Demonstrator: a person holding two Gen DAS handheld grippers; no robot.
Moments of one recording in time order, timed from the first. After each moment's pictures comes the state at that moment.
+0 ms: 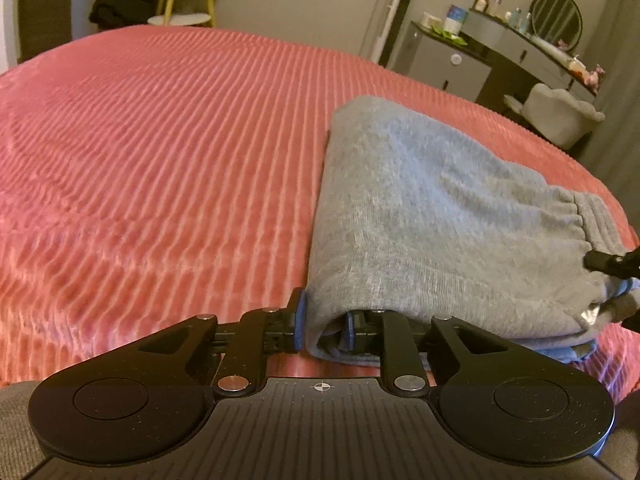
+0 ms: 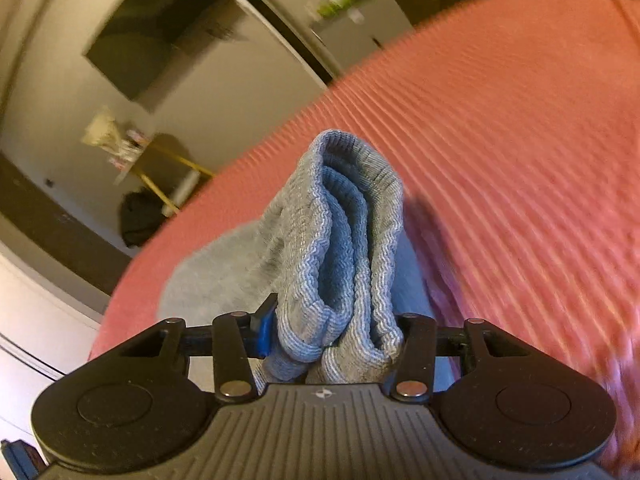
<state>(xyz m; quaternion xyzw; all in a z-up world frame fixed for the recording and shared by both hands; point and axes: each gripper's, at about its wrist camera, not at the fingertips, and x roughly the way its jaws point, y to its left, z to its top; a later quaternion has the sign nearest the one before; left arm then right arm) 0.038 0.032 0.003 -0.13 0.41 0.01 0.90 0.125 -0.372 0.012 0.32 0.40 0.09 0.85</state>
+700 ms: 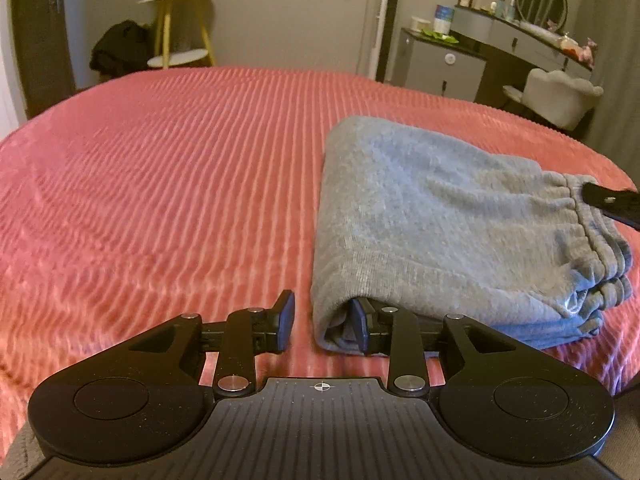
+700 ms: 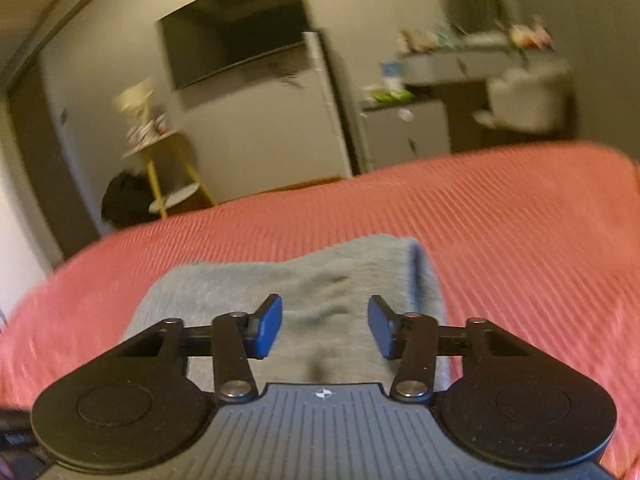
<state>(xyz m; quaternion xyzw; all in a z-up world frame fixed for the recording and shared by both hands) 0.019 0.014 0.027 -0.06 0.39 0.03 0.92 0.090 -0.296 0.059 0.09 0.26 0.09 0.96</state>
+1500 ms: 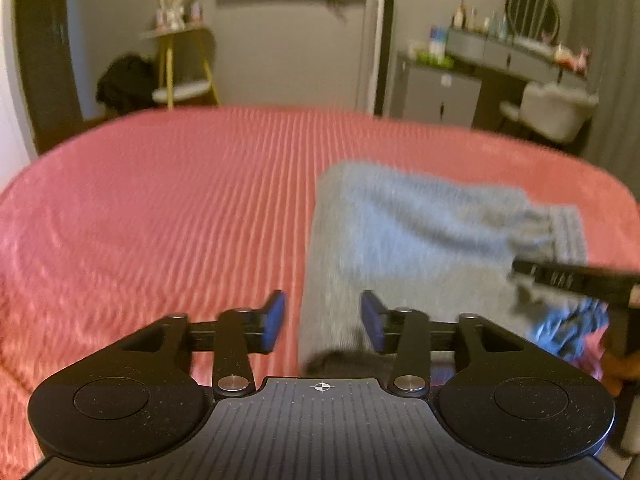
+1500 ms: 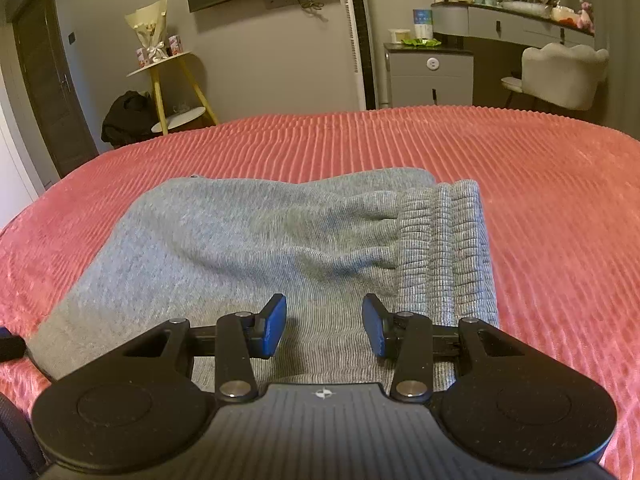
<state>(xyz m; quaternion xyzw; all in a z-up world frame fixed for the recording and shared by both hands) 0.013 -0.002 0.068 -0.03 0.34 0.05 0.94 0.121 -0.263 0.032 0.05 0.36 0.11 0.93</state>
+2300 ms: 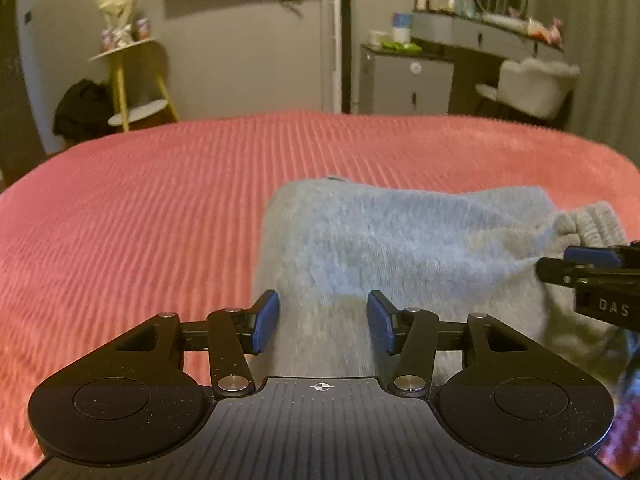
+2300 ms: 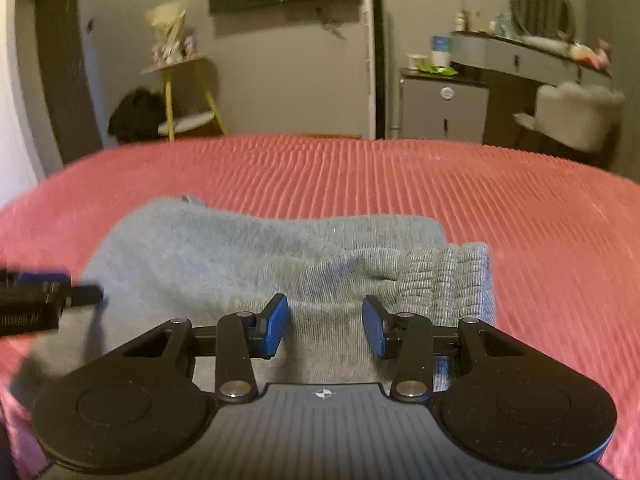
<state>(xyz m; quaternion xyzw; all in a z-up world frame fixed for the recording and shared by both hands) 0.141 -0.021 0.008 0.02 0.35 0.00 0.94 0.156 -0.251 0.036 -0.01 0.33 0.12 0.93</state>
